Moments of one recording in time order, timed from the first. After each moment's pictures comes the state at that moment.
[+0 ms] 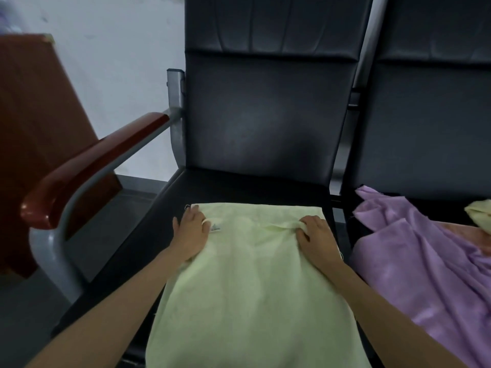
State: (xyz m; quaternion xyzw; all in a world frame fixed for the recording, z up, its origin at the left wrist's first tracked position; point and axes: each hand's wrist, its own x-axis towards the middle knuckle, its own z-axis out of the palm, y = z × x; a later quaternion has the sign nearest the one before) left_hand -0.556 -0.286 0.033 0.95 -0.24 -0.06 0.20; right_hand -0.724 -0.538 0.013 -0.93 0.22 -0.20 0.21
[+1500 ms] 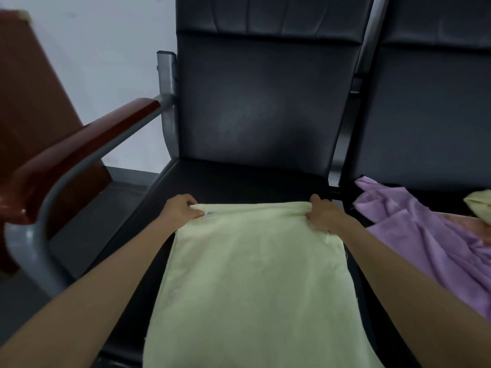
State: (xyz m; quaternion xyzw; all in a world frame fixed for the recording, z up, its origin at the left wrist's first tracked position) left_hand -0.519 -0.288 0.054 0.93 -0.16 -0.13 0.30; right_hand -0.690 -0.570 0.062 -0.93 0.33 0.10 0.13
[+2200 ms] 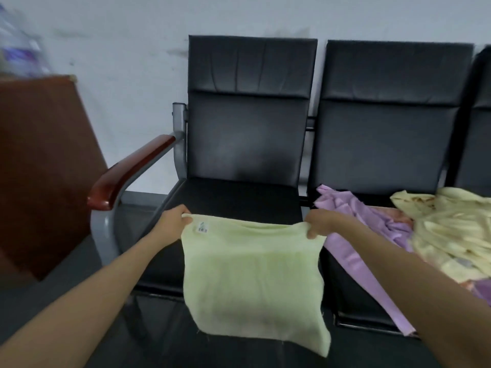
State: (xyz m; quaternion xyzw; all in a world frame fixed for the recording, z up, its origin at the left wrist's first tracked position) left_hand -0.659 -0.182 0.142 0.89 -0.24 -0.08 0.37; right_hand -0.845 -0.485 0.175 -0.95 0.24 0.21 0.05
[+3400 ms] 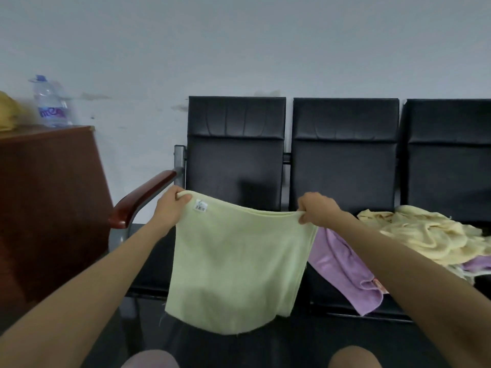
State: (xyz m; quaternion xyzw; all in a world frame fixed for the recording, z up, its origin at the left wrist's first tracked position) left_hand -0.750 -0.166 0.253 0.82 -0.24 0.06 0.51; right_hand -0.949 -0.443 0.270 -0.97 0.25 -0.06 -0.01
